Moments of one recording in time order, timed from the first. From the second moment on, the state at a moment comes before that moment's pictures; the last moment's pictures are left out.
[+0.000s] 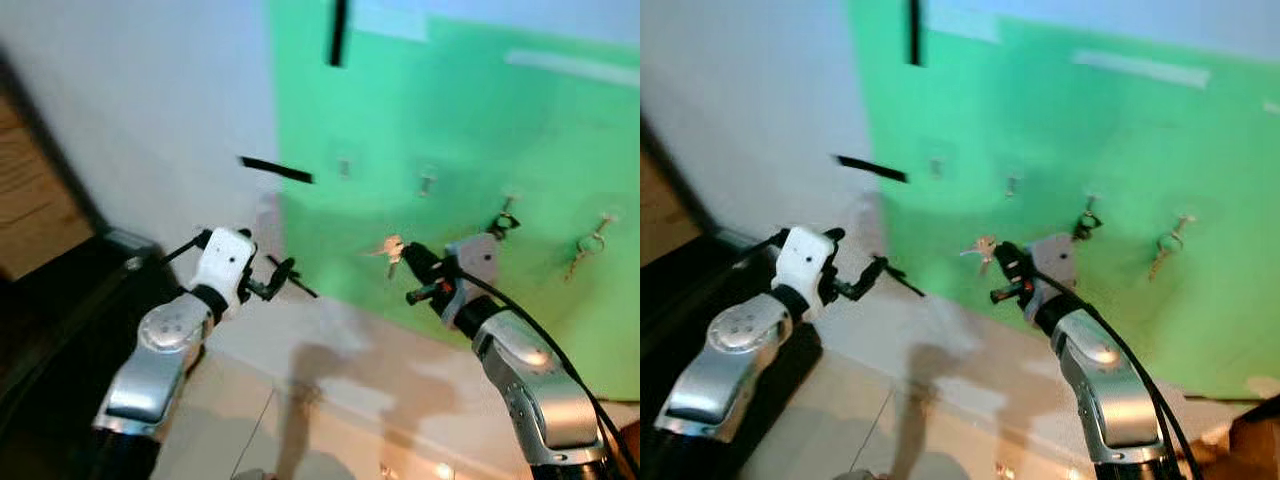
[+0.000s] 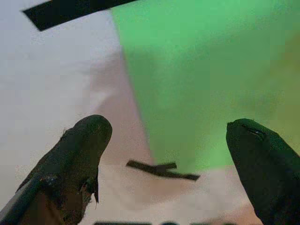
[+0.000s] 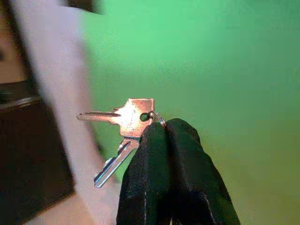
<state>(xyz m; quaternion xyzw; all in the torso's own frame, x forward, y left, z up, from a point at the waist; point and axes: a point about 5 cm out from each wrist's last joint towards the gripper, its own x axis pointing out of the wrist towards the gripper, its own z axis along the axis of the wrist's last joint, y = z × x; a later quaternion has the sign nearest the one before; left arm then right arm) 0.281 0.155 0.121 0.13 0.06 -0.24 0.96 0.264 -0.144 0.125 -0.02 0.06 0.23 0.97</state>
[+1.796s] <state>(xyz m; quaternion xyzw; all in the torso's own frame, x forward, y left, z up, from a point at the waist) 0.260 0.133 0.140 0.04 0.06 -0.46 0.89 0.269 -0.147 0.180 0.17 -0.03 0.22 0.96</state>
